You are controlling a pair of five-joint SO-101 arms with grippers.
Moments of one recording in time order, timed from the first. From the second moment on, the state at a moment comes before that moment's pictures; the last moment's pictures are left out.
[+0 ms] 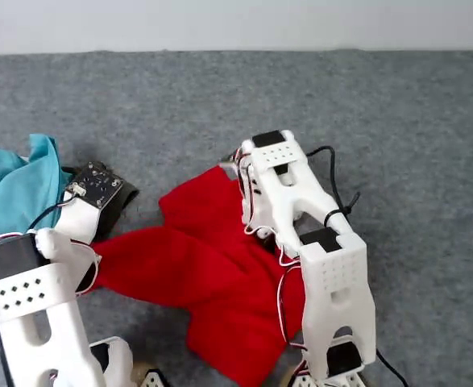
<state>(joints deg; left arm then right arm) -22.8 -44.5 38.9 98.5 -37.0 -20.3 39.1 -18.9 98.1 19.3</state>
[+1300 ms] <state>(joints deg) -22.6 -44.5 38.9 96.6 -36.7 -14.1 40.4 -51.3 100.5 32.7</state>
